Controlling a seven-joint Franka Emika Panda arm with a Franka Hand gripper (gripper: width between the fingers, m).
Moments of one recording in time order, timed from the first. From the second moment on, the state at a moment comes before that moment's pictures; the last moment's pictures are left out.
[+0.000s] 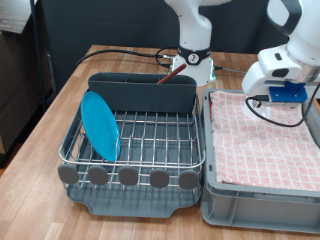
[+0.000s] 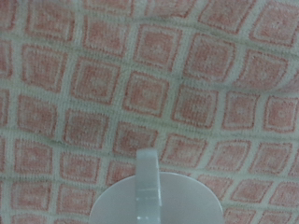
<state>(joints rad) 0.36 0.17 0.07 -2.24 -0.09 2.12 1.02</state>
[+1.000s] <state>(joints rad) 0.36 0.18 0.07 -2.34 -0.10 2.24 0.97</state>
